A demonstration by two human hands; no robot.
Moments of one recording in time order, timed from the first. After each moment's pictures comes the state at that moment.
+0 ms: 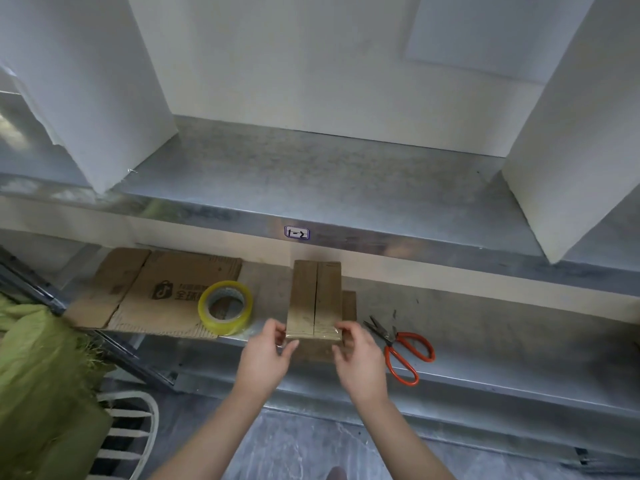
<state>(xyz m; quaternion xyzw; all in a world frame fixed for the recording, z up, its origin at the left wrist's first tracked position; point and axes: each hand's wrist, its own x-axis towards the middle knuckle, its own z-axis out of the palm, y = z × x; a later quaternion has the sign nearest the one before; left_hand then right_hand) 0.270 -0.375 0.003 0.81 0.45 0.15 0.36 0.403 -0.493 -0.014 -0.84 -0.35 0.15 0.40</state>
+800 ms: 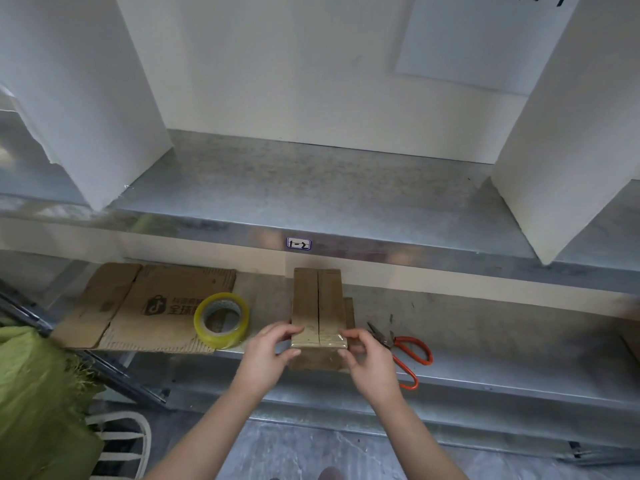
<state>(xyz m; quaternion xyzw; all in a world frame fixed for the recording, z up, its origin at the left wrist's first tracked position) 0.272 -0.348 -0.005 0.82 0.32 0.18 0.45 0.423 -0.501 -0.006 -0.82 -0.34 0.21 0.41</state>
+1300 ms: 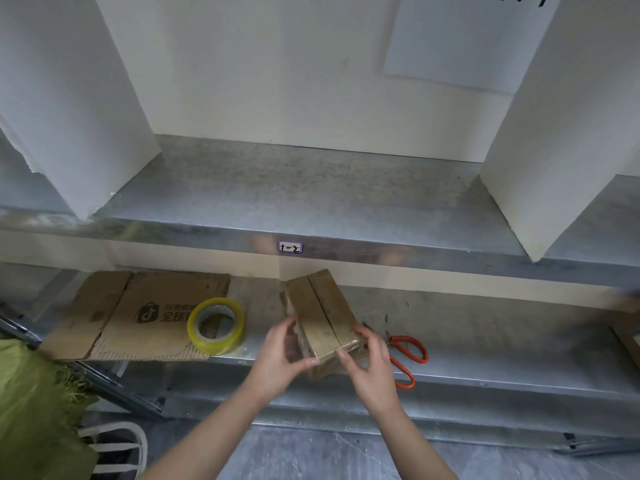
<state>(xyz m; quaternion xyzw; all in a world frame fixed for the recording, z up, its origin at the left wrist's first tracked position) 0.289 -0.362 -0.003 0.76 0.33 0.13 0.54 0.416 -0.511 -0.017 -0.81 -0.27 0.19 0.48</state>
